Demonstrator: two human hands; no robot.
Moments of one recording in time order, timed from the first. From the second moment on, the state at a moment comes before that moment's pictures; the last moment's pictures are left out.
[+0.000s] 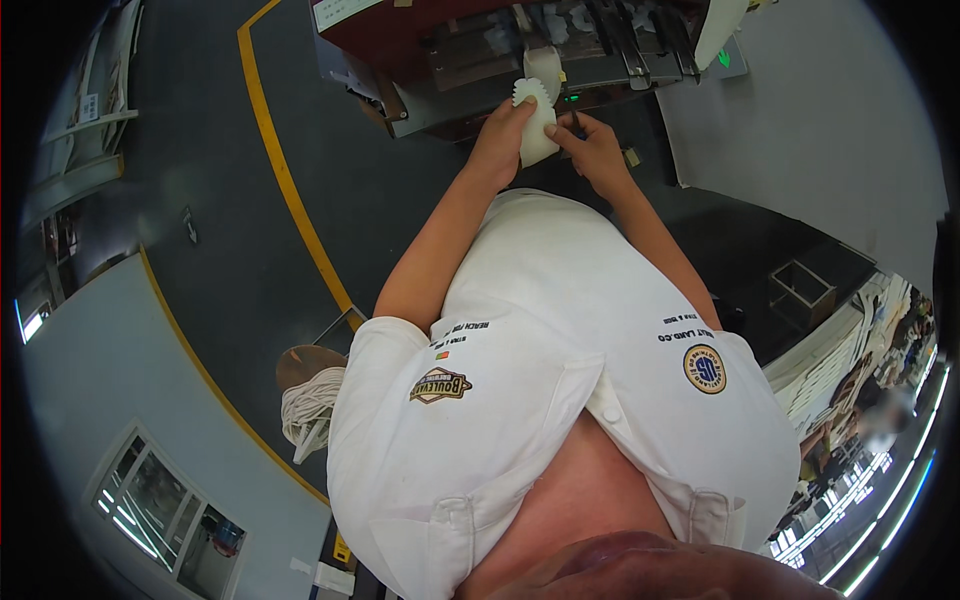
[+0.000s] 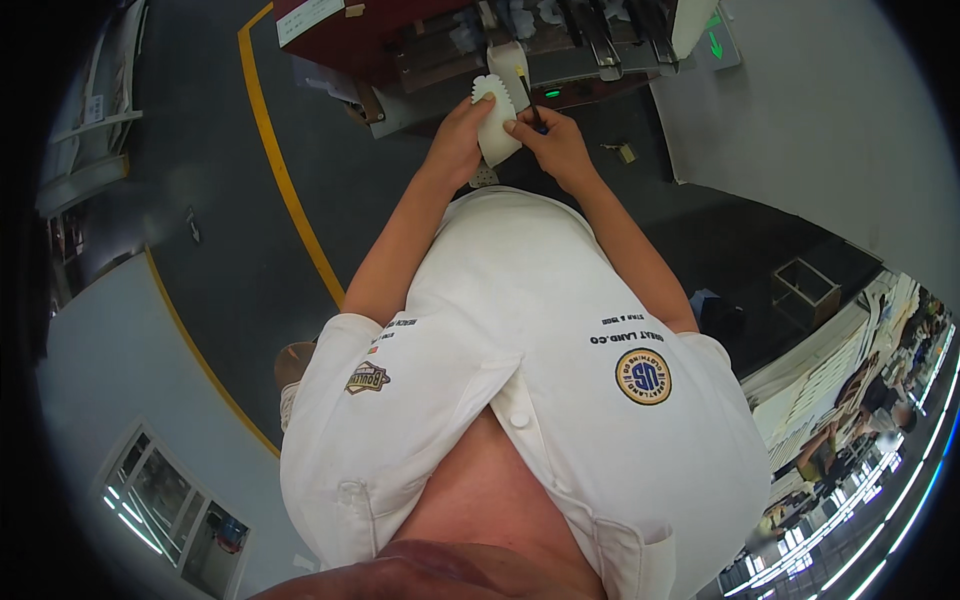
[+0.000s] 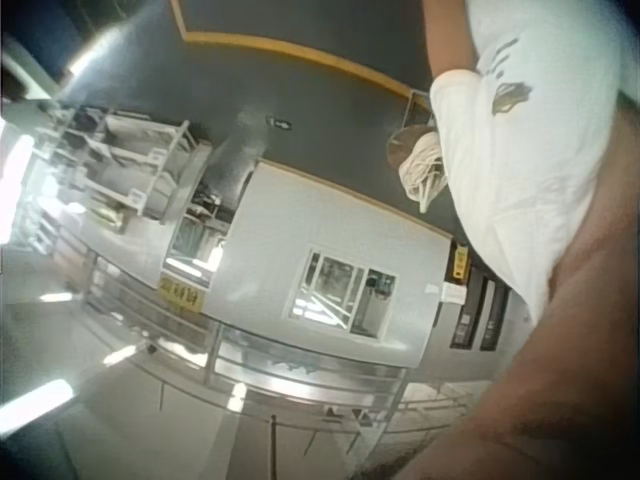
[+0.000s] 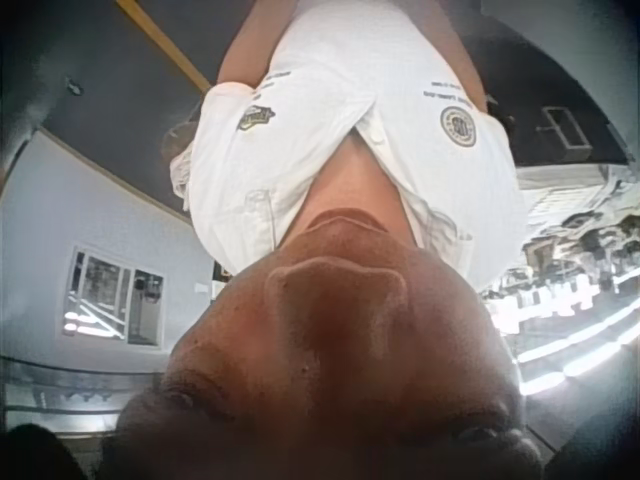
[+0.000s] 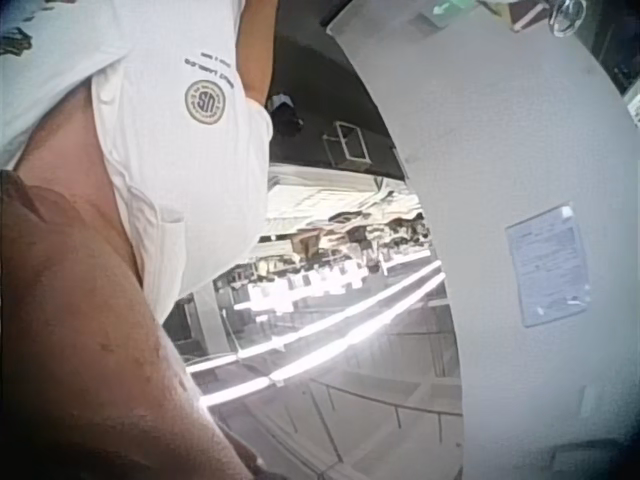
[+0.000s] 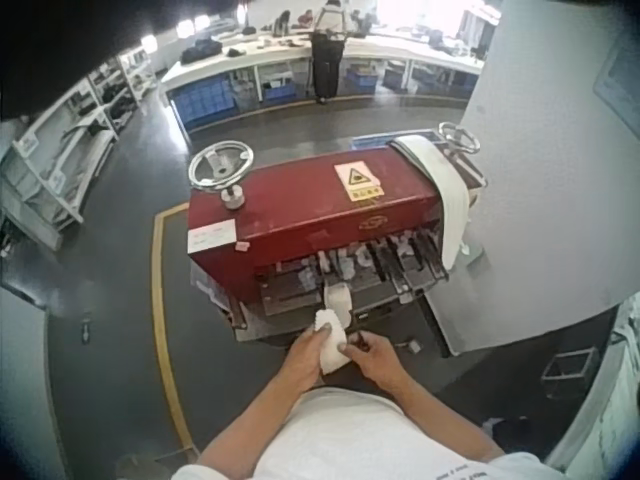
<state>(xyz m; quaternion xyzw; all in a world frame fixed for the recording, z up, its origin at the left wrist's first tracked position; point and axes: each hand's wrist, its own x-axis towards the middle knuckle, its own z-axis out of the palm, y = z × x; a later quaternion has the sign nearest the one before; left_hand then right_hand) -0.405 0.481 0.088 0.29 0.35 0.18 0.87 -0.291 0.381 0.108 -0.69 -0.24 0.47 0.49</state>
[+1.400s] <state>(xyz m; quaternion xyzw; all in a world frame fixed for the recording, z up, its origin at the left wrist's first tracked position) -0.388 0.512 0.085 0.46 0.37 0.11 0.79 -0.247 0.403 0.121 -0.71 -0.18 0.46 0.50</state>
